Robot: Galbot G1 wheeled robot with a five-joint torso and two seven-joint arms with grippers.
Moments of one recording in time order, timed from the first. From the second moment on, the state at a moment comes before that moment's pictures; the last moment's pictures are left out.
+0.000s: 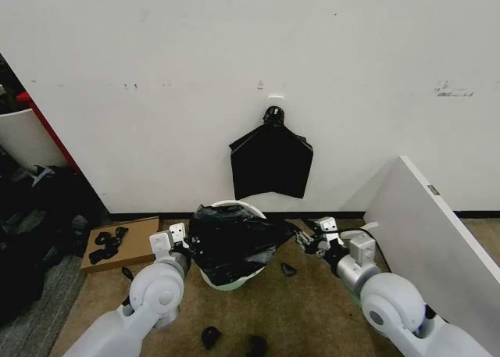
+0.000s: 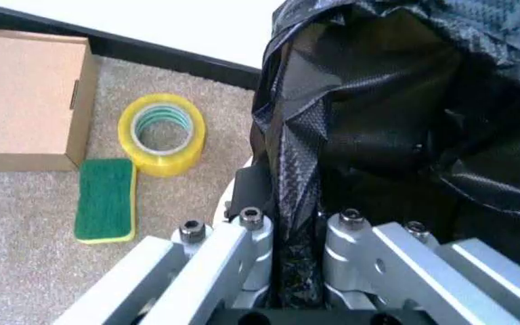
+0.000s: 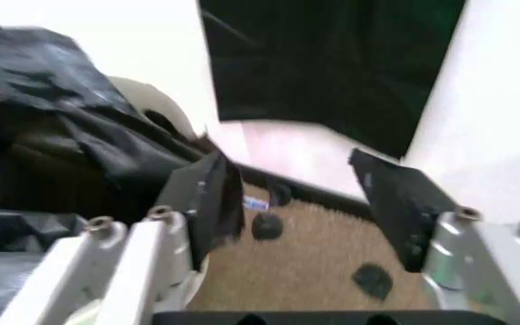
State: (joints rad) left arm 1.15 -0.96 -0.10 -2.08 -1.14 0.45 -0.84; right arm -1.35 0.85 0.28 2.20 0.60 -0.37 0.11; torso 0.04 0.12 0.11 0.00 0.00
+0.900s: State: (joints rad) left arm 1.10 -0.84 -0.01 -2.02 -0.64 0.38 -0.36; right arm -1.05 0.81 -0.04 2.19 0.51 -0.37 -0.06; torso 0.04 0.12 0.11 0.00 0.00
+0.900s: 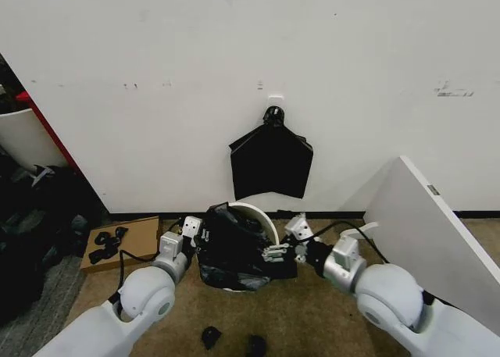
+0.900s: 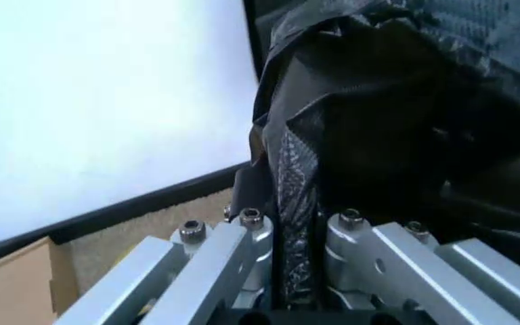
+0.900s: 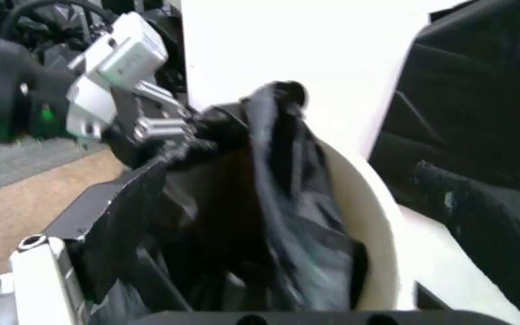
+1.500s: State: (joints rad) left arm 1.11 -0.85 0.00 -2.02 -0.66 0.37 -0.37; right arm -0.98 0.85 -0.13 2.09 0.50 -0.37 -0.05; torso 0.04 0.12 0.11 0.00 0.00
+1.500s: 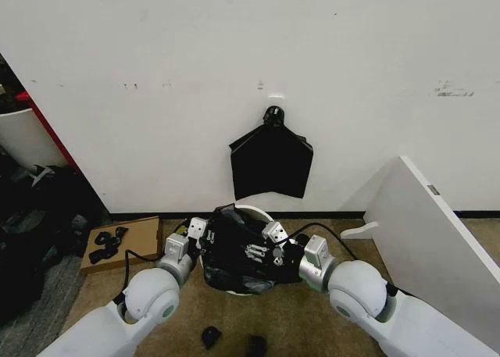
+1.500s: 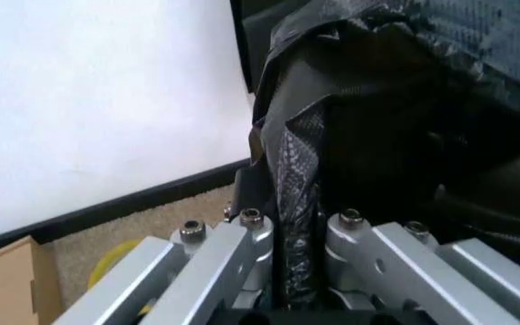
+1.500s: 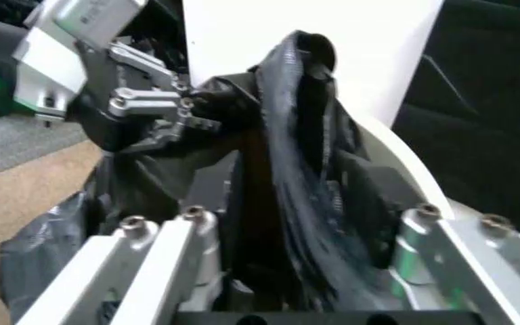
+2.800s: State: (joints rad) left arm 1.29 -0.78 -0.08 -2.07 -0.36 0.16 -0.21; right arm -0.86 0.88 -0.12 1.91 0.57 -0.34 0.04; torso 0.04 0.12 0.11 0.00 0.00
